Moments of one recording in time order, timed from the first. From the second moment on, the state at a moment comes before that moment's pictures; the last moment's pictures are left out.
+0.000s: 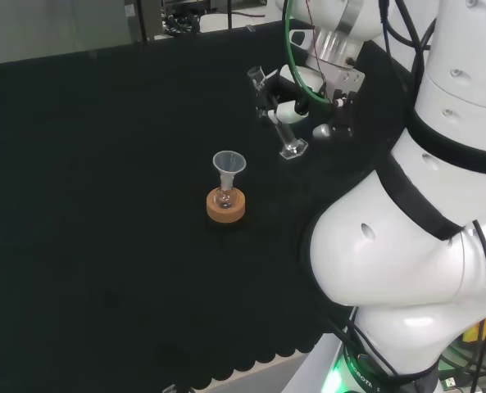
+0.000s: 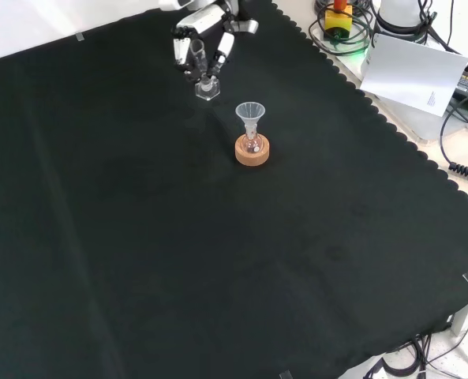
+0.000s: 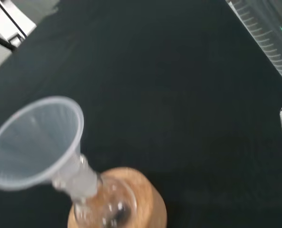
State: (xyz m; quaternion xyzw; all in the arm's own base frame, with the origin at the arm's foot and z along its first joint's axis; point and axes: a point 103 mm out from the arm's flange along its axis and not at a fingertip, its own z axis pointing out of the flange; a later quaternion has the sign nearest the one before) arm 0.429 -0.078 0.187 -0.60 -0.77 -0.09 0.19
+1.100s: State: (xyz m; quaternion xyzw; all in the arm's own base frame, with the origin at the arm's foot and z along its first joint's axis) arm 0.348 -0.079 0.207 -0.59 -0.78 0.13 0.17
